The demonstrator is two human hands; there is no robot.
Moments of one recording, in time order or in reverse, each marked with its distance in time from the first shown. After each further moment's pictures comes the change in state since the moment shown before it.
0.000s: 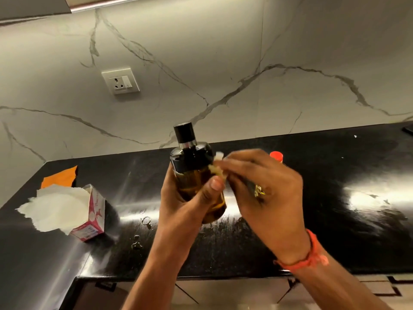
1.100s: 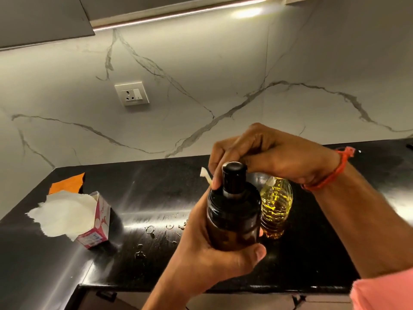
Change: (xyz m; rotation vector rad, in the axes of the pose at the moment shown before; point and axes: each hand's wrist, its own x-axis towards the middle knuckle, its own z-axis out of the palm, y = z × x) left_hand -0.021 0.009 0.007 -0.070 -0.365 -0.054; right_hand 0.108 0.025 -0.025 0.723 -1.065 0.021
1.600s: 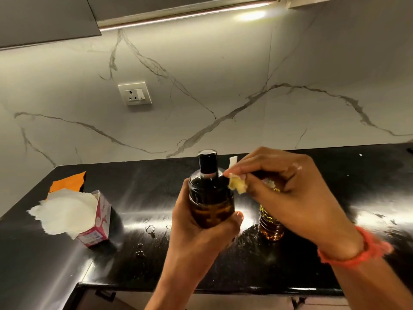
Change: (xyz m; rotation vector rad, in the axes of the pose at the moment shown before) left_hand -0.001 -0.002 -0.001 0.164 0.430 0.039; right_hand -0.037 -0.002 0.068 -0.390 0.734 0.060
